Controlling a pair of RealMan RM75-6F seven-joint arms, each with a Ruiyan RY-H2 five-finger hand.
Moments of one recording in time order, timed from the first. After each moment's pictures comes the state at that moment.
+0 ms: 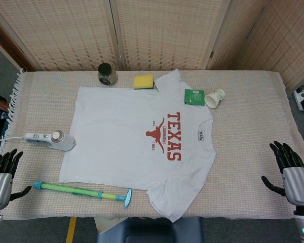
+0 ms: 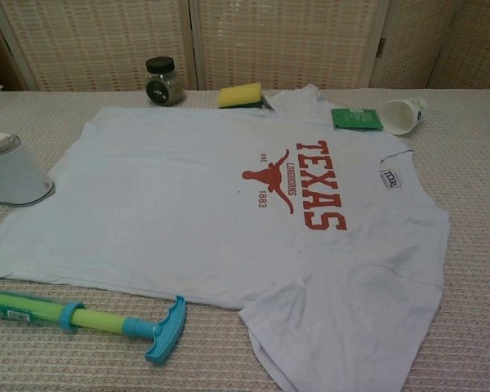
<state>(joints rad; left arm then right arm) -0.08 -1.18 -0.04 -1.57 1.47 1.50 0.11 0.04 -1.12 0.05 -1.61 -1.56 1.56 -0.01</state>
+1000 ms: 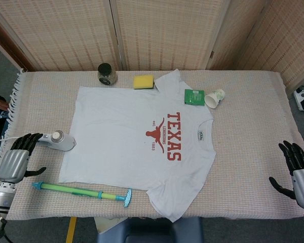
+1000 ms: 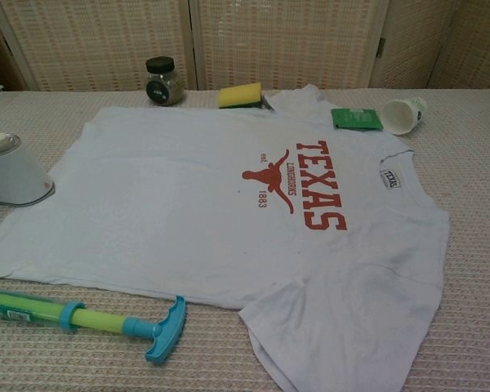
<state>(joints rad) -0.30 -1.18 -0.14 -1.48 1.42 1.23 -0.01 0.01 -1.03 0.05 -1.66 -1.59 1.61 0.00</state>
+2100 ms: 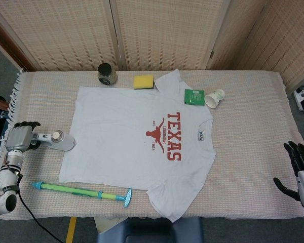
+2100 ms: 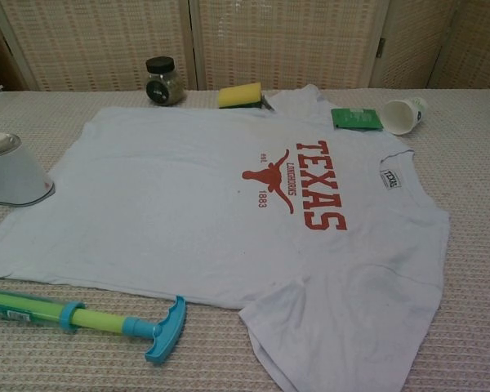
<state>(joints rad) -0.56 -1.43 -0.21 -0.91 1.09 0.80 0.06 -0.01 -0.99 0.05 -1.73 -1.58 1.62 -0.04</state>
